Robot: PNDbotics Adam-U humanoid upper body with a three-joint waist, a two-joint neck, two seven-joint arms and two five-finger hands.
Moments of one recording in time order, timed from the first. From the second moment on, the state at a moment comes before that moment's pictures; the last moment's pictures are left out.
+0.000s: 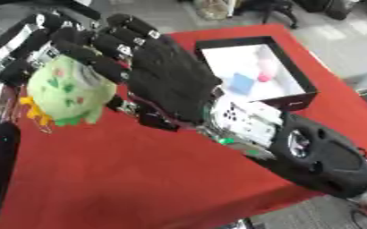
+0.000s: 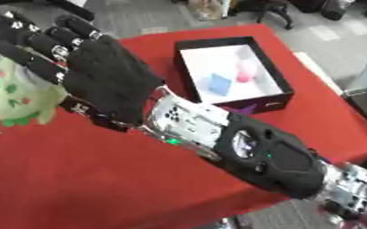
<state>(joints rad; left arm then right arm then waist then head) -0.85 0.13 -0.15 -1.31 0.30 -0.28 -0.84 -0.69 -0.45 0.70 -1.98 1.18 0.11 -0.12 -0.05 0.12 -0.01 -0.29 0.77</state>
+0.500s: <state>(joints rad) -0.85 0.11 -0.15 -1.31 0.31 -0.27 -0.85 -0.68 -0.45 0.71 -1.98 1.19 0.12 -0.13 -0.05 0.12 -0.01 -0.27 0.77</state>
